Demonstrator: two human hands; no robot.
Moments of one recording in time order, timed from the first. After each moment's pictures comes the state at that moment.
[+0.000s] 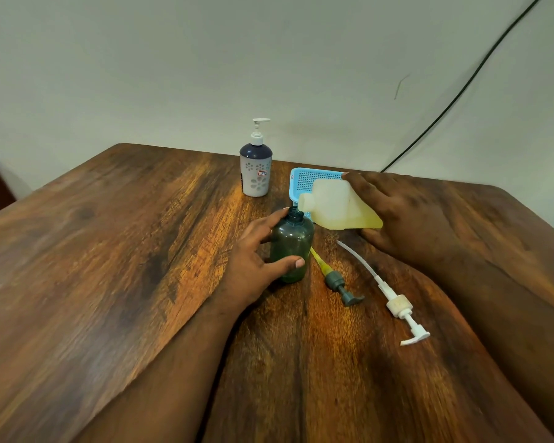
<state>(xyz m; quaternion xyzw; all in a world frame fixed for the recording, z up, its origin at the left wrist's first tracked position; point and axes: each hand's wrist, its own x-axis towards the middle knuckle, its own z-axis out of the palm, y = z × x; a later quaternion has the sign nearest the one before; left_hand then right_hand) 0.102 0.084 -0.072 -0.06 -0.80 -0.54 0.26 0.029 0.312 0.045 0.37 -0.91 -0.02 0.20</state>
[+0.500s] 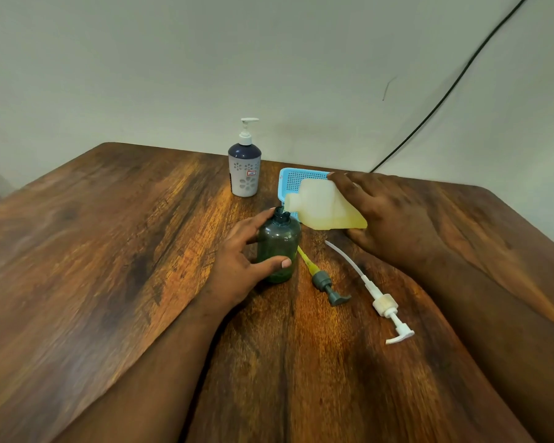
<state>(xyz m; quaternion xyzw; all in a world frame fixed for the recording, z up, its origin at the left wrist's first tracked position) 0.100 0.083 -0.075 -0.05 -0.81 -0.53 0.26 0.036 0.310 0.047 0.36 -0.91 -0.03 0.20</state>
